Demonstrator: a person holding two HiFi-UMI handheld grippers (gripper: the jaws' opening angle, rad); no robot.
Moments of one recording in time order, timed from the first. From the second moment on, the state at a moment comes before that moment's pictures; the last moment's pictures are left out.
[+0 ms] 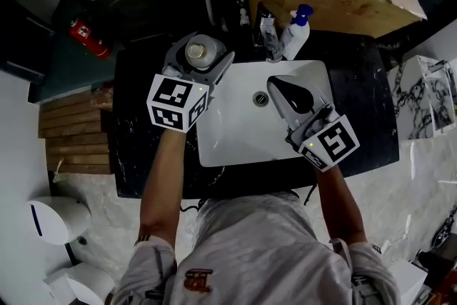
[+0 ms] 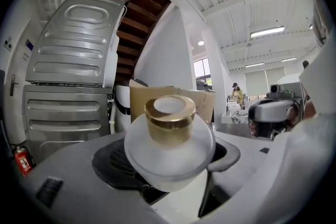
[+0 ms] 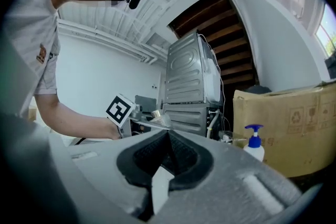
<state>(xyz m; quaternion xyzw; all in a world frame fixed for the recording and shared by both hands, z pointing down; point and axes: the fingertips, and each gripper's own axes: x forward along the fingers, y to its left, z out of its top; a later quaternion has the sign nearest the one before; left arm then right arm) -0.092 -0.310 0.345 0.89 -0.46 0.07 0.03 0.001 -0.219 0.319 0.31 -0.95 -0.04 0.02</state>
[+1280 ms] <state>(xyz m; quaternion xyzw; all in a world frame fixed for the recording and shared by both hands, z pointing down) -0.076 -0.409 0.491 0.86 -0.44 0.24 0.15 0.029 -0.247 0.368 0.31 -0.95 0.02 0.02</state>
